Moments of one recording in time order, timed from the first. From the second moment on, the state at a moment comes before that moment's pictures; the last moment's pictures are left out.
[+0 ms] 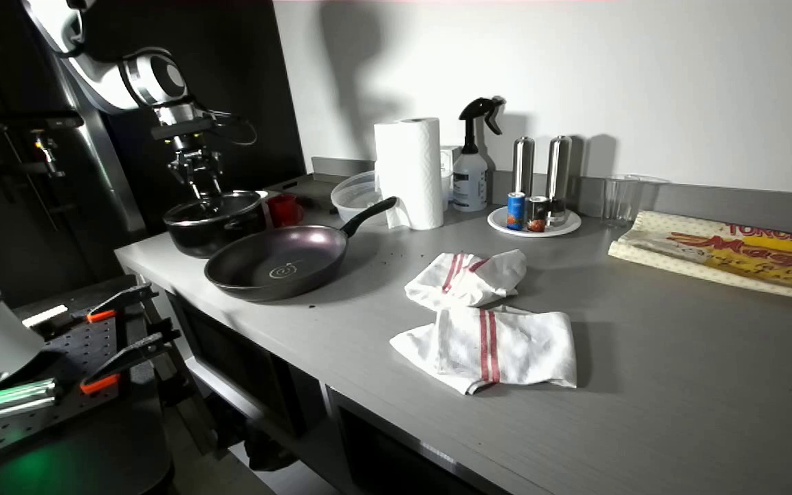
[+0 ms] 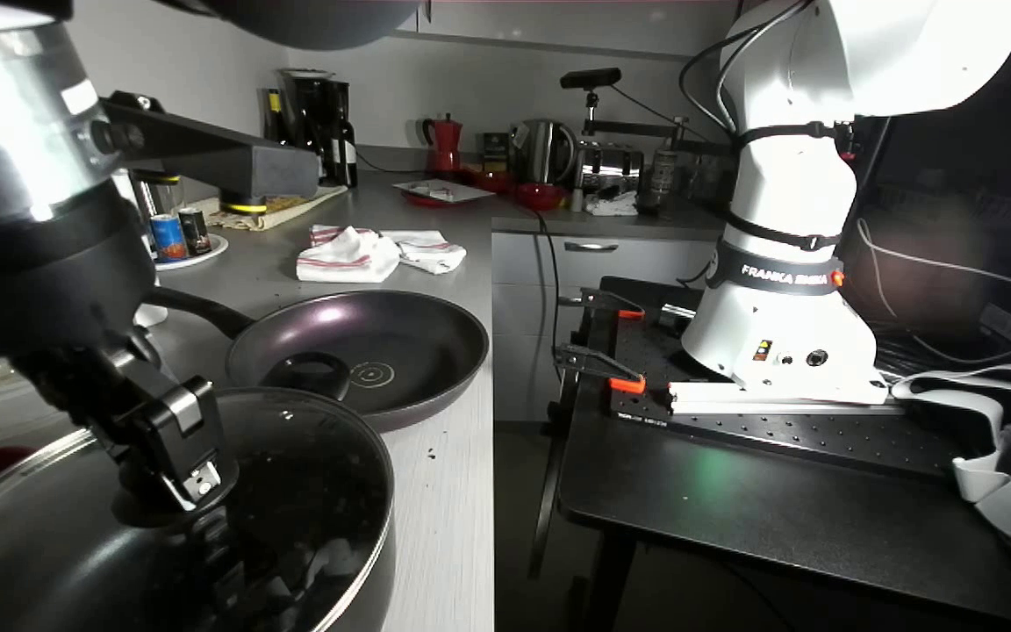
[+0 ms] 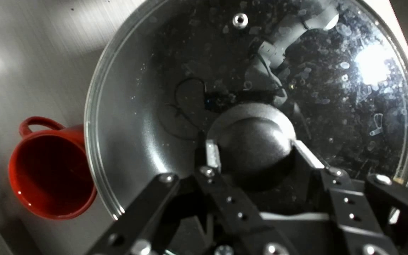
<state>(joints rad) 0.53 0.46 0.32 -1.98 -0.44 2.28 -0.22</state>
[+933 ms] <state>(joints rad) 0.51 0.31 0.33 -1.99 -0.44 2.19 -0.14</state>
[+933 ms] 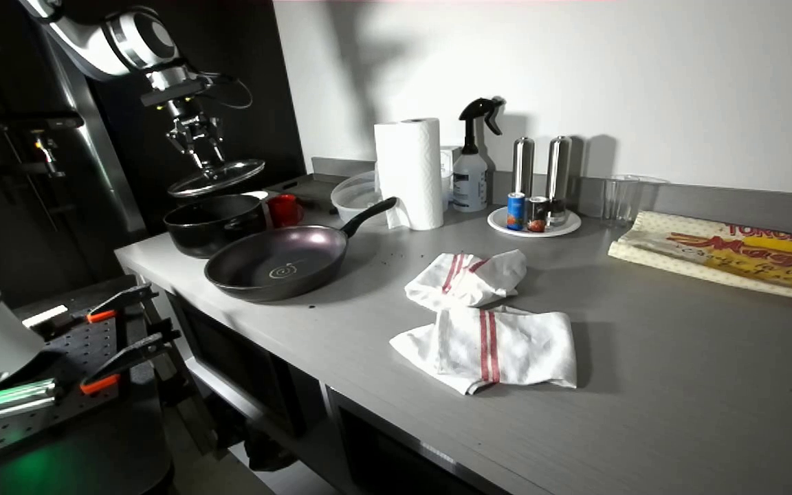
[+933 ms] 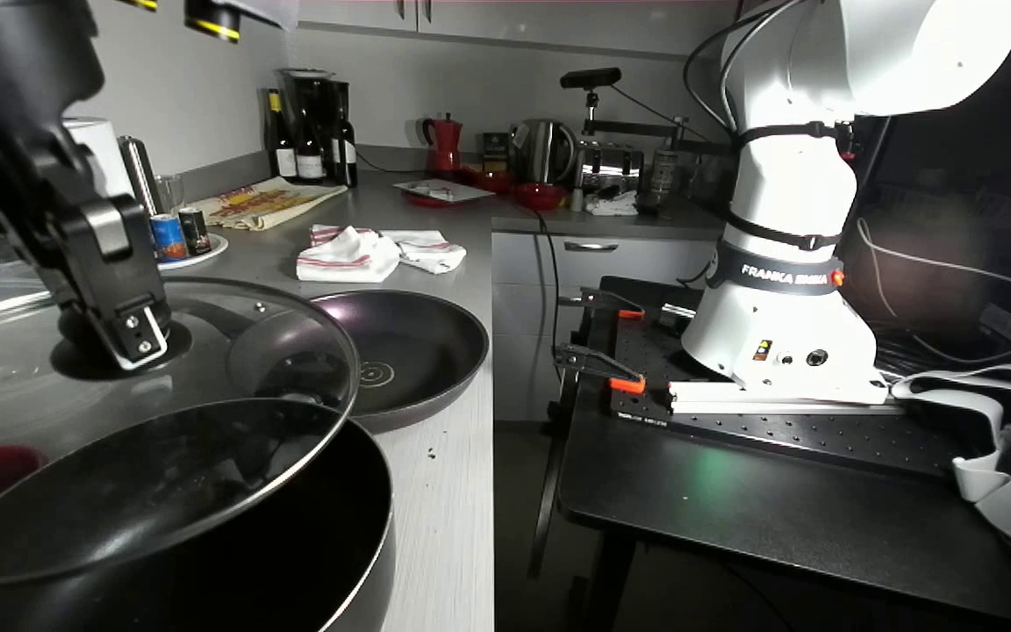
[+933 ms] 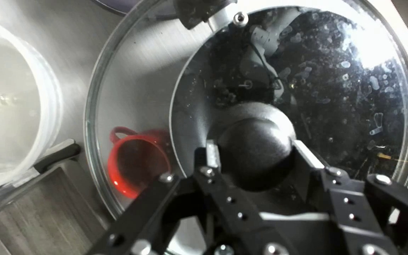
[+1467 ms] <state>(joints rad) 0.36 0.21 0.28 -2.02 -0.43 2.18 -0.14</state>
